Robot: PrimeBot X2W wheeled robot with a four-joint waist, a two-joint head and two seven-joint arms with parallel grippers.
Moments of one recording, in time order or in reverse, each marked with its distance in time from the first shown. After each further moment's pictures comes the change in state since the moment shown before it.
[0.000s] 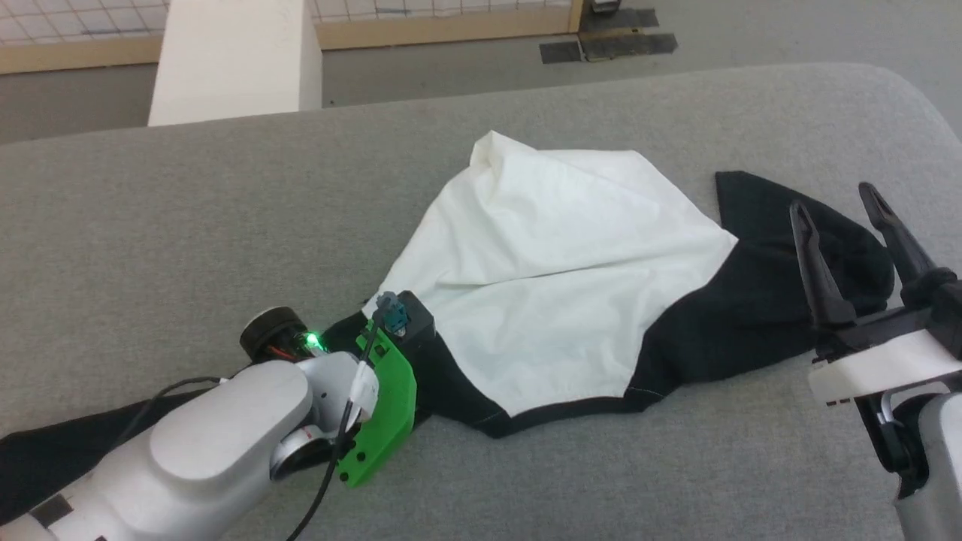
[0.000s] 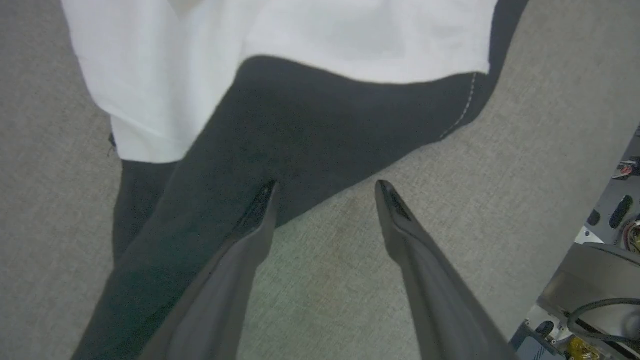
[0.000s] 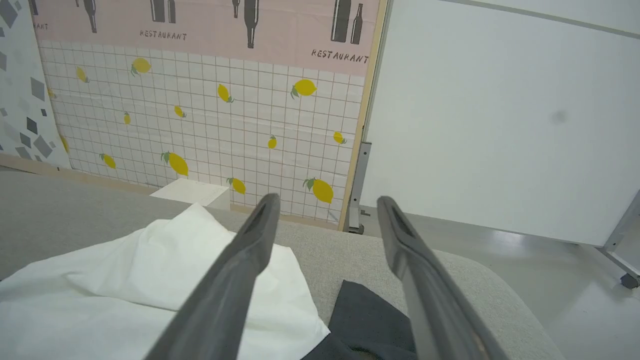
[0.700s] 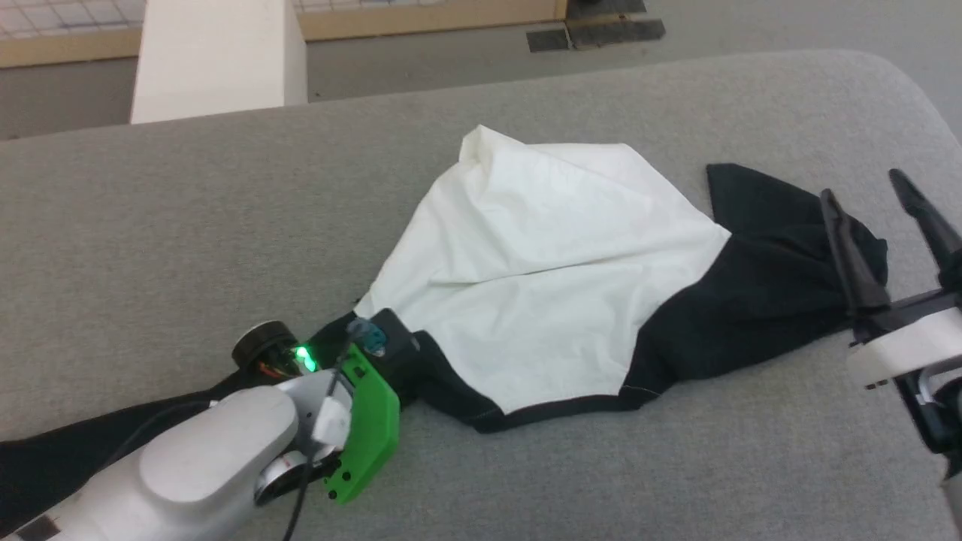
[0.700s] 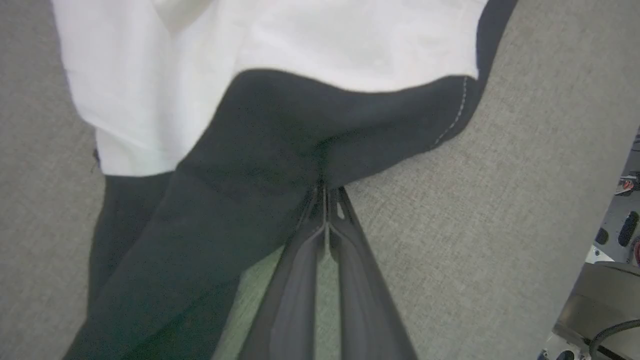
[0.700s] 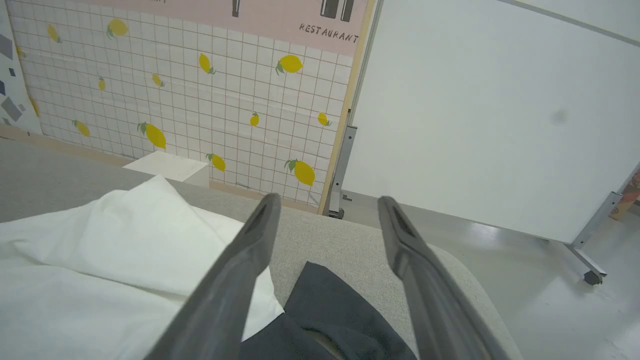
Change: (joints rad) left arm 0.013 0.030 -0.064 0.029 0.012 -0.003 -0.205; right arm -0.059 -0.104 0.027 0.084 0.030 0.000 -0.003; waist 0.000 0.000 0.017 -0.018
